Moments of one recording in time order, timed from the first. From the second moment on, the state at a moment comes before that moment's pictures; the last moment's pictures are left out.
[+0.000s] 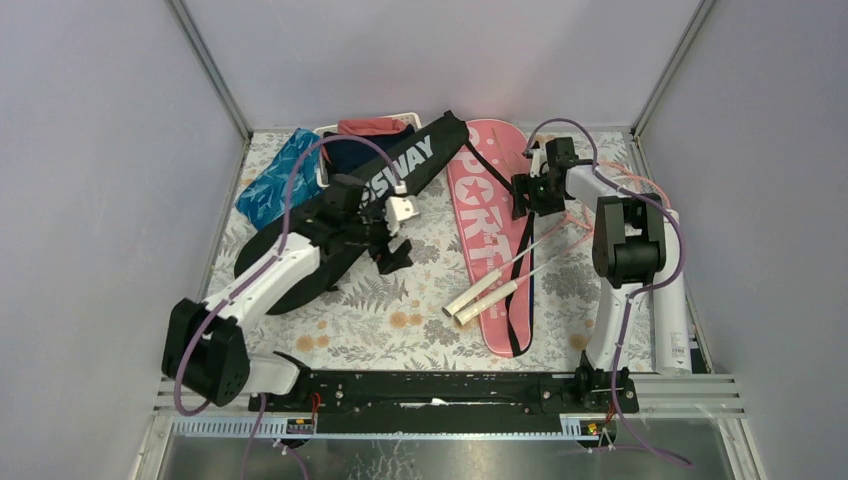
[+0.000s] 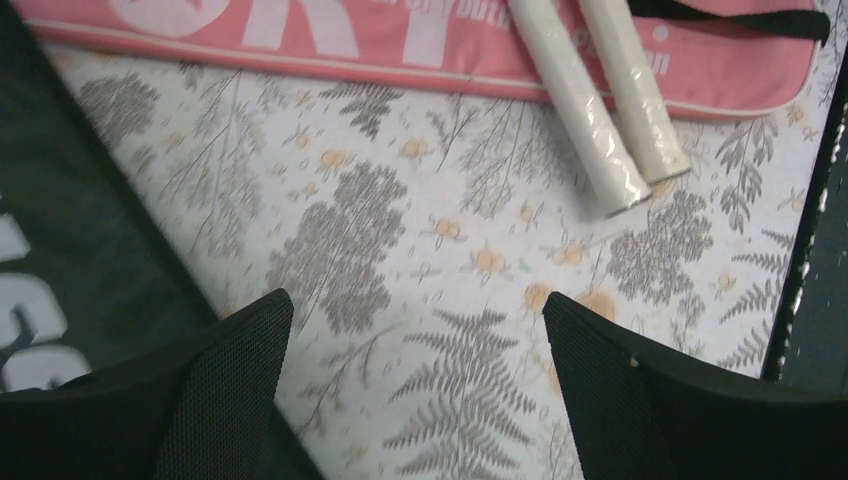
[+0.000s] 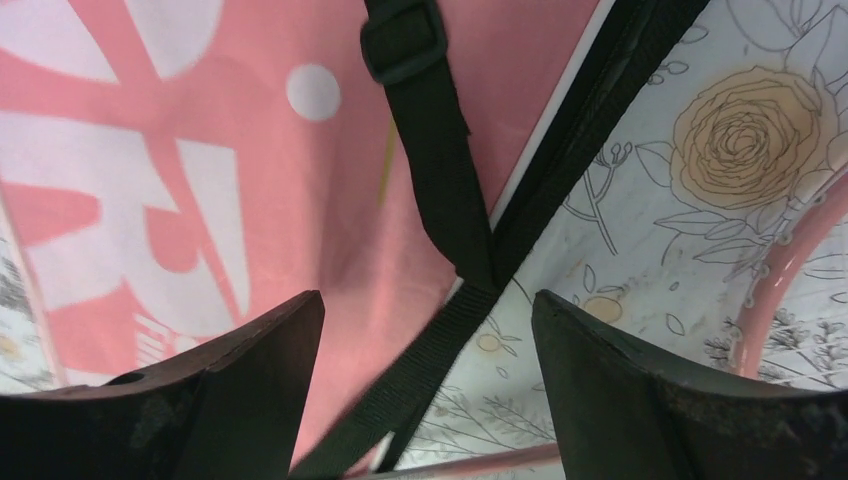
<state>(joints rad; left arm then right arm) -0.39 1.32 1.00 -0.44 0.68 0.58 0.09 2.07 1.49 -0.55 -0.27 -0.10</state>
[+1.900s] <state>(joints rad) -0.57 2.16 1.44 -0.07 0.20 -0.40 0.06 1.97 1.16 -0.13 -0.43 0.43</state>
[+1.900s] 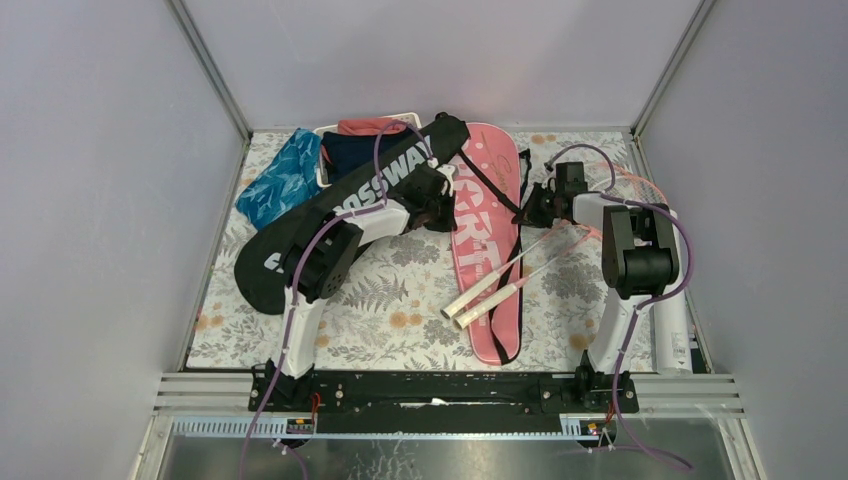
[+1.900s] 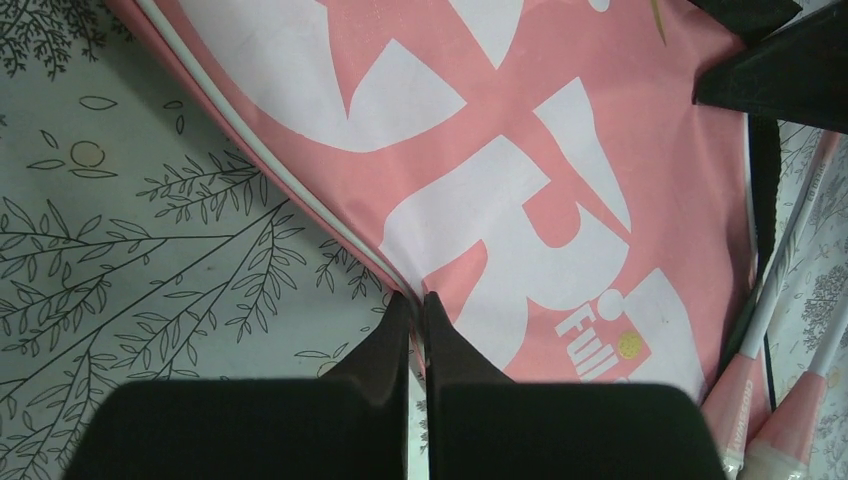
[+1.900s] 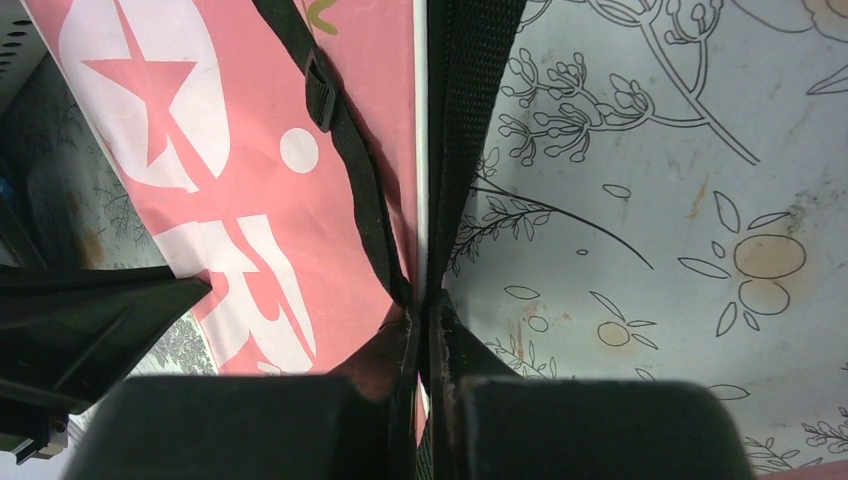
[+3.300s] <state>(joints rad) -0.58 1.97 1.69 -0.45 -0.04 0.33 0.07 1.91 1.13 -0.30 -0.53 0.26</state>
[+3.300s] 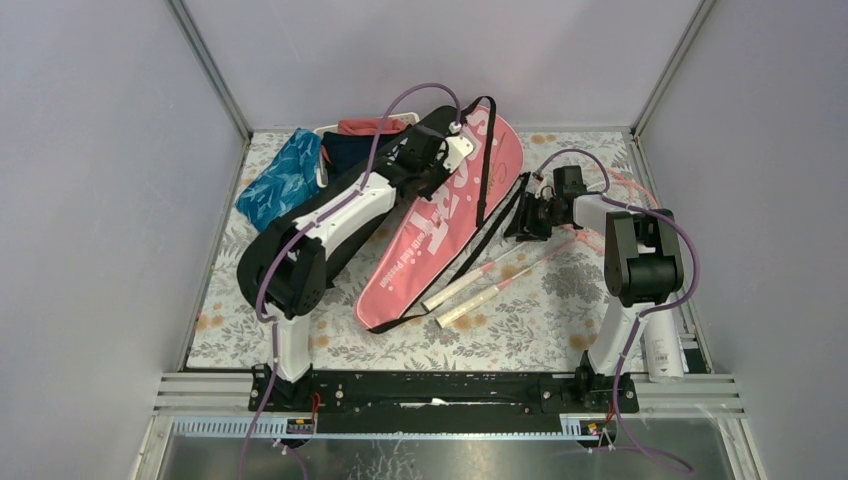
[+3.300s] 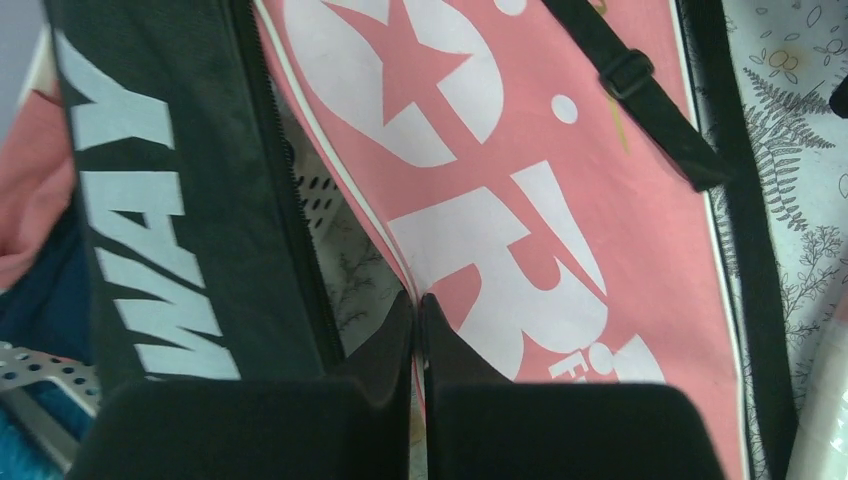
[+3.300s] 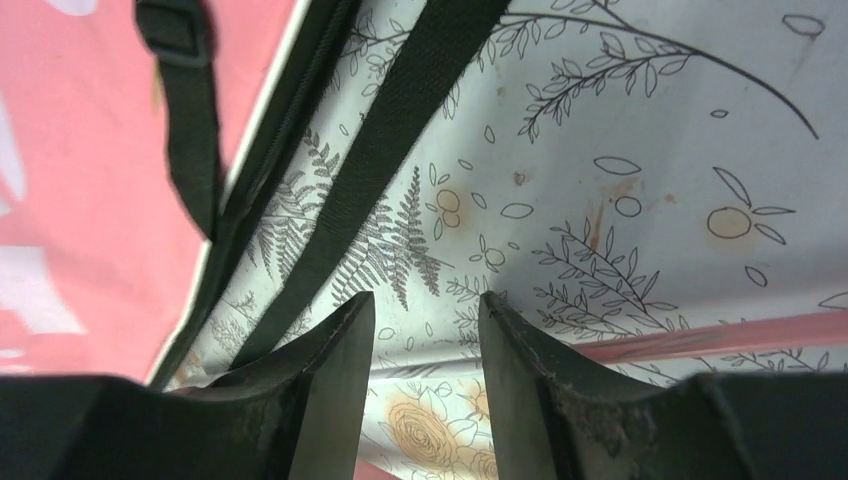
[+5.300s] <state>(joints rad) -0.31 1.85 1.34 -0.24 0.29 0.08 0.05 1.79 1.03 -0.07 -0.79 0.42</state>
